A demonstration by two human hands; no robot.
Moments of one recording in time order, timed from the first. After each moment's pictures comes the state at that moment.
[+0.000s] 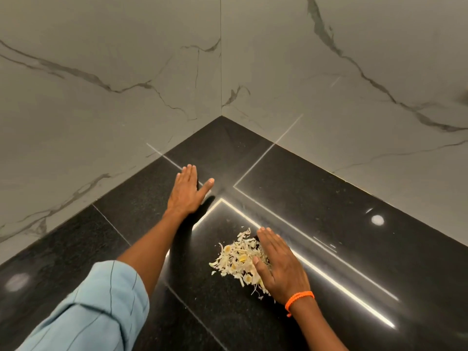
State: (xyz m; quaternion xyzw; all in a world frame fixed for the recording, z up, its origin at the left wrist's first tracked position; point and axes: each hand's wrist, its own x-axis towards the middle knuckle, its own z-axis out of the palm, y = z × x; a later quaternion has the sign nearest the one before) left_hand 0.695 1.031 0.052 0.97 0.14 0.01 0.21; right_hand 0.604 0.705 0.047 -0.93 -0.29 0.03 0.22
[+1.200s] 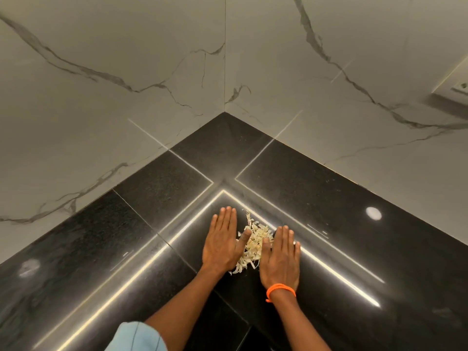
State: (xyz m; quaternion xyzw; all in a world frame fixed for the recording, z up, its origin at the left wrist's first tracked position) left_hand 0.540 0.880 0.056 0.98 0.08 -0.02 0.20; right_hand 0.541 0.713 0.050 -0.98 -0.01 0.00 0.19
